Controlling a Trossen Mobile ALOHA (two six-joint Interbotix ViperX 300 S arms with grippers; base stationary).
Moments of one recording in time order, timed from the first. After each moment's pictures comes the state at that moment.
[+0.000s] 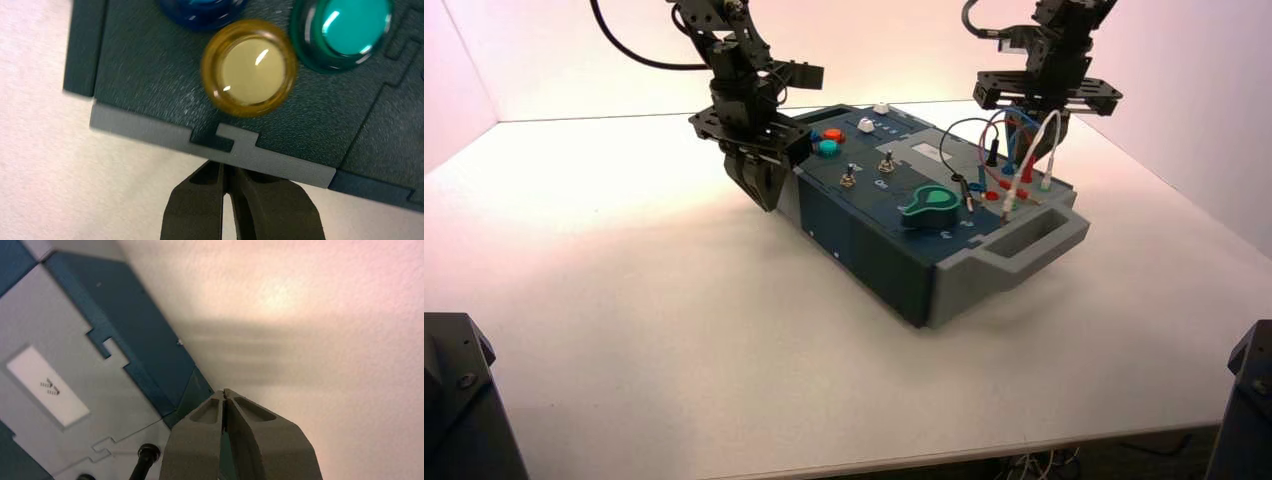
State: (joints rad) left arm -0.49 0.38 0.52 -0.13 0.54 0.26; right arm 0.22 0.27 0.52 0.10 0.71 0.05
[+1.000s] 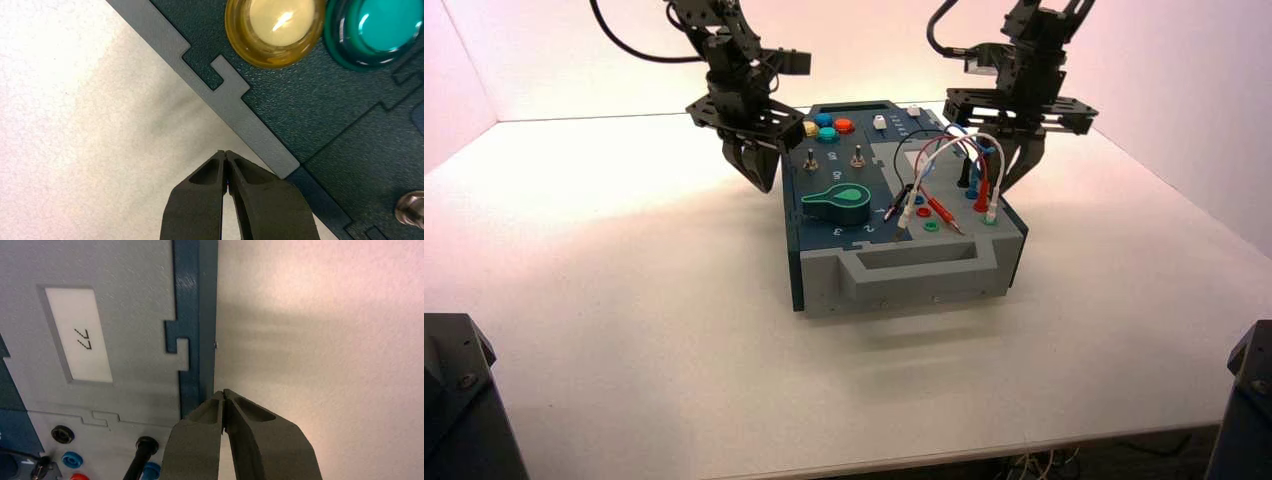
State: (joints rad) left arm -0.43 0.40 0.47 -0.12 0.51 0.28; right arm 0.33 0.25 0.57 0.15 0.74 0.05
